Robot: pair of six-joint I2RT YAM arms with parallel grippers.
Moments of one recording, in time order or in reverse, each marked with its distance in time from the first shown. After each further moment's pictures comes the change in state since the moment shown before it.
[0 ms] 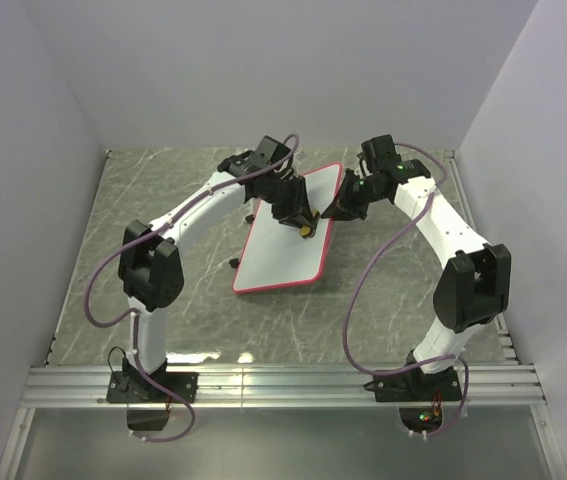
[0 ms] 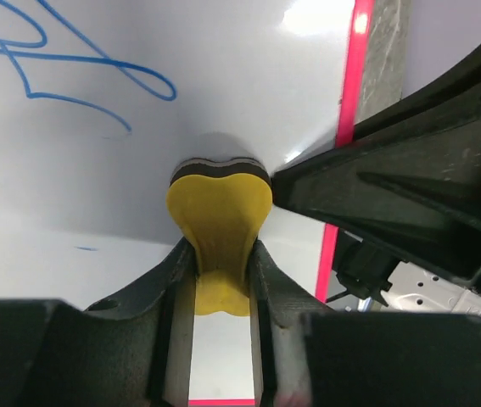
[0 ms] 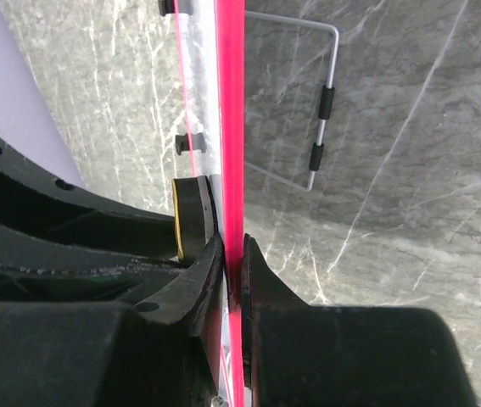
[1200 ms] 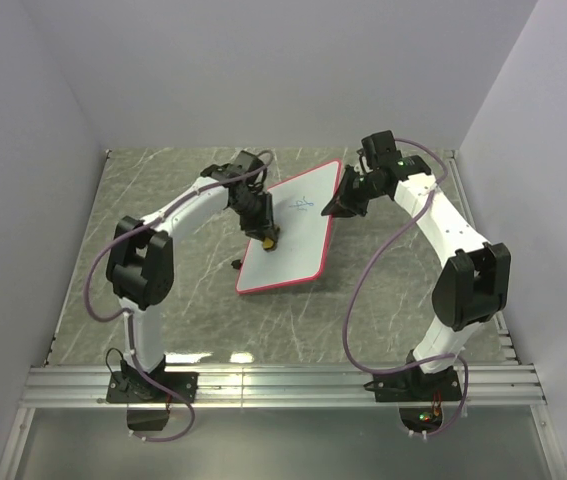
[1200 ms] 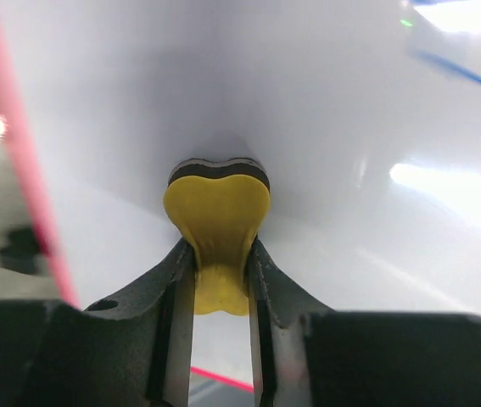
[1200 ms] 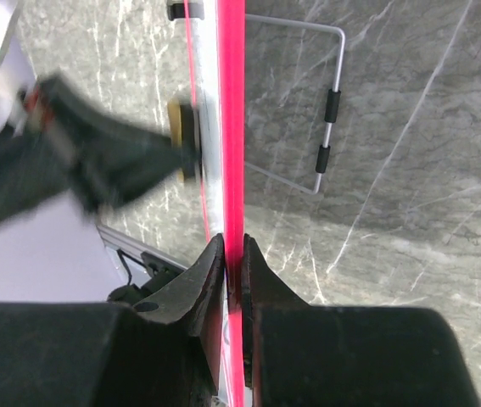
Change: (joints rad) left arm 0.154 -0.026 -0.265 -0.008 -0.161 0.113; right arm 0.000 0.013 0.037 -0.019 -0.001 -0.014
